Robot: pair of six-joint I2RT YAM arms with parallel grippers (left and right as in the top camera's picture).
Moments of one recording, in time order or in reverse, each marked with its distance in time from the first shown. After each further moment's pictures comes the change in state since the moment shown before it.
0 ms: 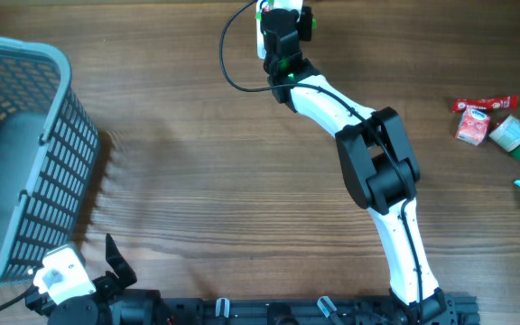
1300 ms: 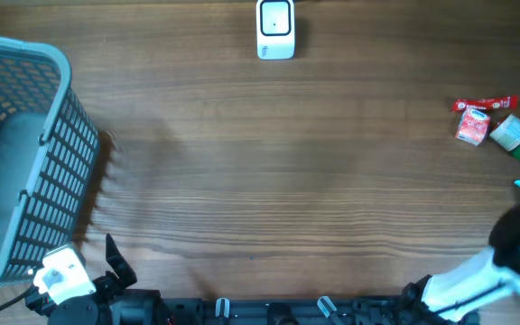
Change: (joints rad) left arm 0.000 0.000 0.000 -0.001 0.000 0.000; right arm -1.048 -0.592 0.024 -1.188 -0.533 0.304
